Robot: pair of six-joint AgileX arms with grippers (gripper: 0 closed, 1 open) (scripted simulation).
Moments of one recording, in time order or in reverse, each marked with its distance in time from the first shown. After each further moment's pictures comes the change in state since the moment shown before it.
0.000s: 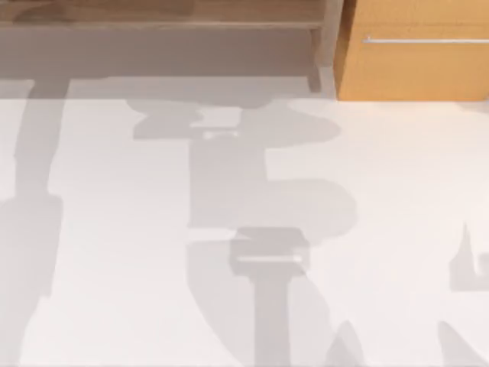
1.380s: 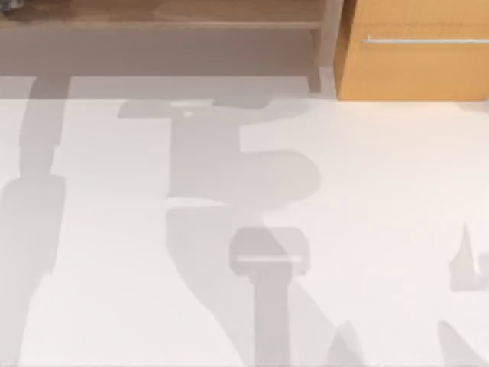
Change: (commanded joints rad) left arm -0.015 0.156 0.091 0.063 -0.008 -0.002; right arm 0.000 0.000 0.000 0.000 0.000 0.000
